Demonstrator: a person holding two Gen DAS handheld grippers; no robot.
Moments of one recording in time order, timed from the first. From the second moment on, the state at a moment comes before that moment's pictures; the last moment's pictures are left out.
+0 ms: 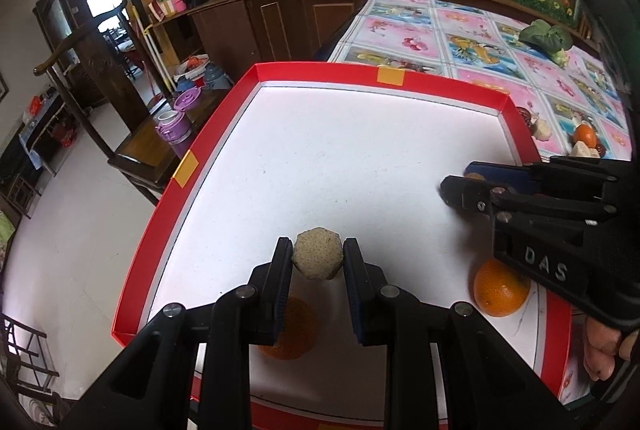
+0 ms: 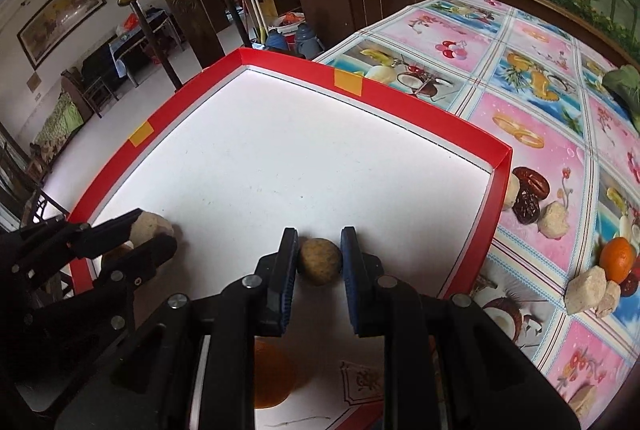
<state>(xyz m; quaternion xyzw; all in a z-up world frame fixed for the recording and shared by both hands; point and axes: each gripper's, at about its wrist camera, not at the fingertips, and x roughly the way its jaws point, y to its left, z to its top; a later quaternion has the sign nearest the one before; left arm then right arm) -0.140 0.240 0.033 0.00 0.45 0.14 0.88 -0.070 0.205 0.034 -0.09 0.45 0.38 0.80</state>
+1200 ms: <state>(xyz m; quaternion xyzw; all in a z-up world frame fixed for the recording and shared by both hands) -0.112 0.098 0.064 0.09 0.45 0.08 0.89 -0.043 -0.040 0.043 -0.08 0.45 0.35 0.82</state>
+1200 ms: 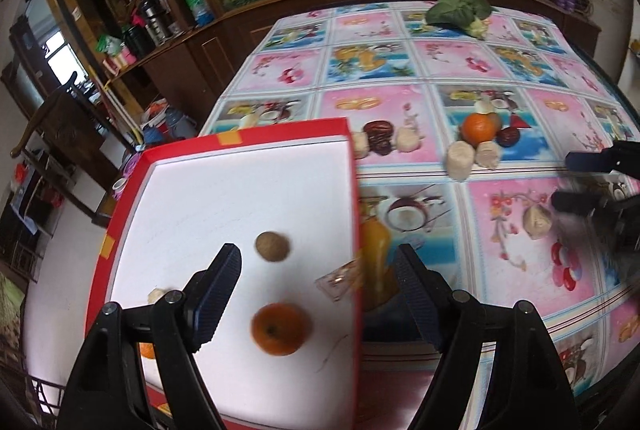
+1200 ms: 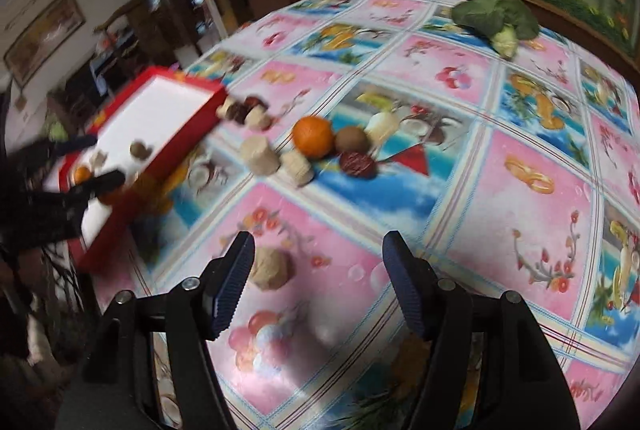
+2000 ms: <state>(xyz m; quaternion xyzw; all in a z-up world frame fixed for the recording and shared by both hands) -0.038 0.044 0.030 0.07 0.49 -0.02 0.87 -0.041 -0.028 0.023 -0.09 0.46 0.30 0.83</state>
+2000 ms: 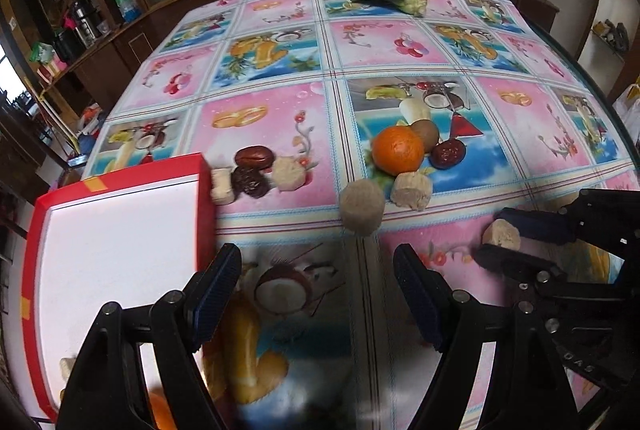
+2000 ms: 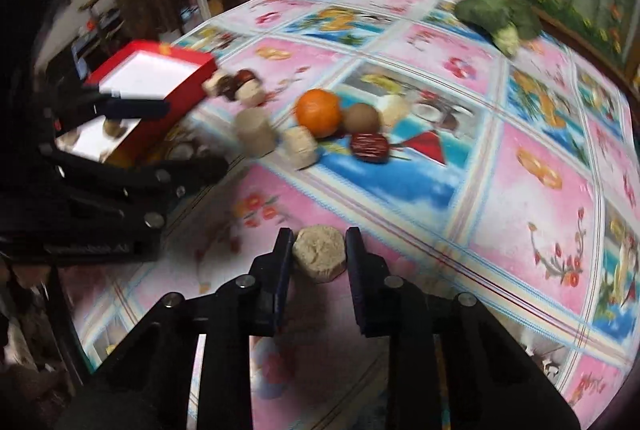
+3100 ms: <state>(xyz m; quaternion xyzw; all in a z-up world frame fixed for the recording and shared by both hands) -0.048 0.033 0.032 0.04 0.46 -0.05 0.88 -0.025 -0.042 0.021 -0.06 0.45 0.28 0.84</state>
